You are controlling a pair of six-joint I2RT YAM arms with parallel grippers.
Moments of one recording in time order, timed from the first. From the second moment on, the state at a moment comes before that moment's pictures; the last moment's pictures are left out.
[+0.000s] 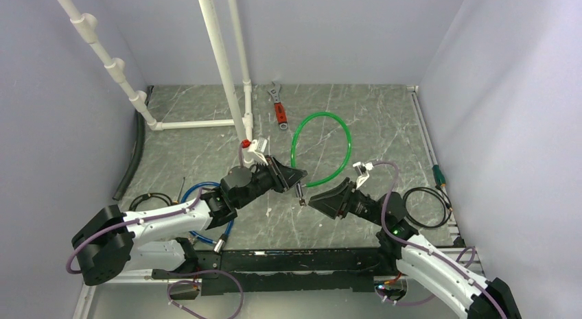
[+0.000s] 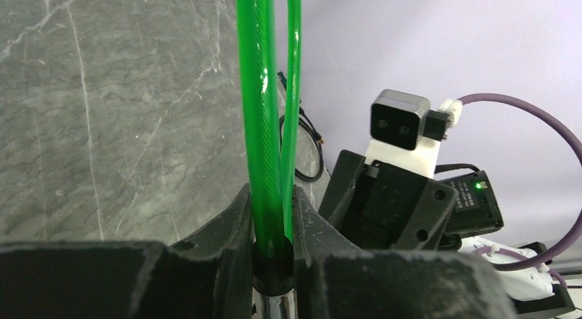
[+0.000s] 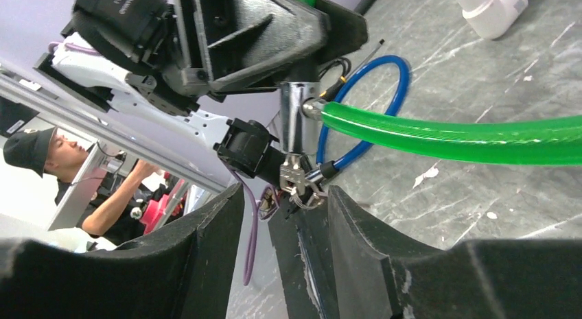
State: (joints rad) left arm -0.98 1.17 0.55 0.60 -0.07 -0.91; right arm 0.62 0.52 0.08 0.58 -0.53 0.95
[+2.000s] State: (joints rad) left arm -1.01 1.19 0.58 0.57 -0.29 -0.90; right arm 0.86 0.74 0.46 0.01 -0.12 0.75
